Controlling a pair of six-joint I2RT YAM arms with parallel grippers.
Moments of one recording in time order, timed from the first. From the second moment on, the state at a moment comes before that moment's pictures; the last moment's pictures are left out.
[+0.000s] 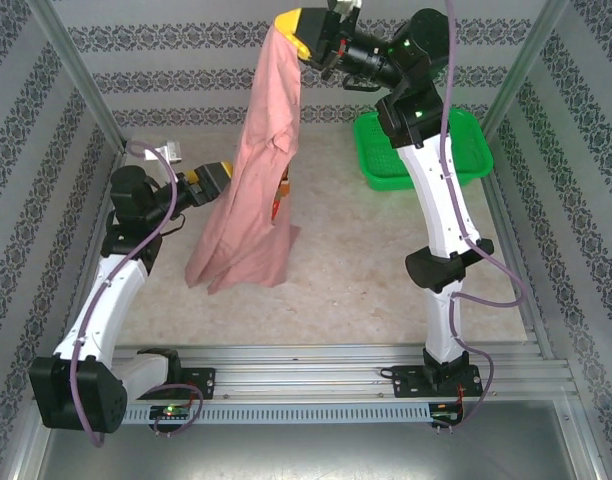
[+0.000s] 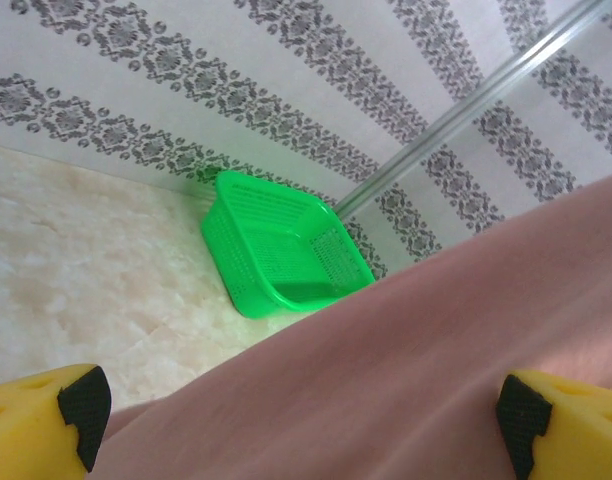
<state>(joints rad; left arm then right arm) -0.01 1.09 0.89 0.10 0.70 -0.66 0.45 2.11 2.80 -0.19 -0.95 1.46</state>
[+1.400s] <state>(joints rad) -0.35 1.13 0.87 -0.78 0.30 -0.41 0.34 2.30 2.13 -0.84 -0.64 0.70</state>
